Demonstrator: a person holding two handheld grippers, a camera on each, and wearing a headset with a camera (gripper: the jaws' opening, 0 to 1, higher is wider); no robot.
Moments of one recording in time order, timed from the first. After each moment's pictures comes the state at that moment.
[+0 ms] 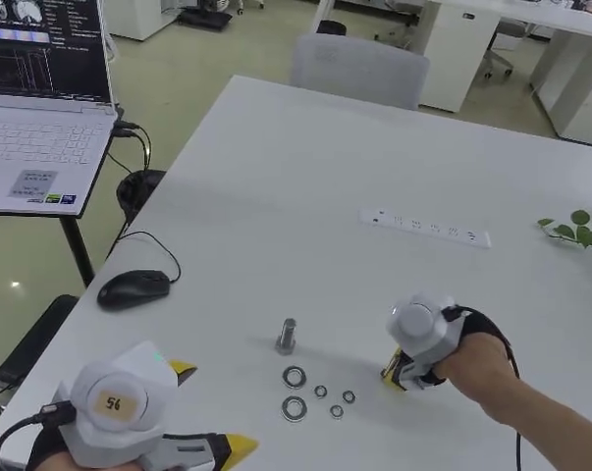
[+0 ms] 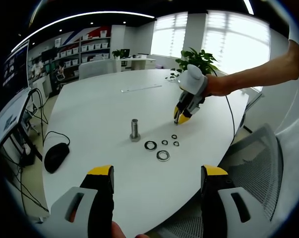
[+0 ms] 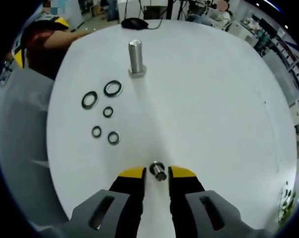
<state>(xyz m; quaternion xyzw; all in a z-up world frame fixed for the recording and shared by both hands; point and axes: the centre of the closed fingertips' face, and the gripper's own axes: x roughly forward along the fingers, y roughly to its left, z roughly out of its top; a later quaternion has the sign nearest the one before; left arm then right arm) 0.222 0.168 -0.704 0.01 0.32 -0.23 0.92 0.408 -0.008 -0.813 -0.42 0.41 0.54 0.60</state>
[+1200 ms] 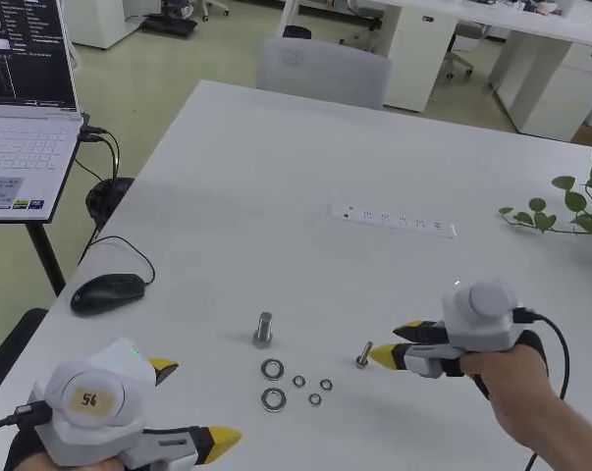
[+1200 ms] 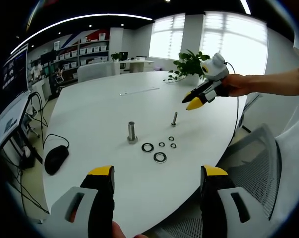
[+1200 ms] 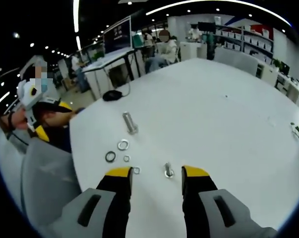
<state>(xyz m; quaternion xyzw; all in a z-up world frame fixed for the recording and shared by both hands) 0.218 0.161 -0.698 0.01 0.31 -0.23 0.92 0.384 -0.022 -0.726 -0.14 0.35 0.51 0.77</state>
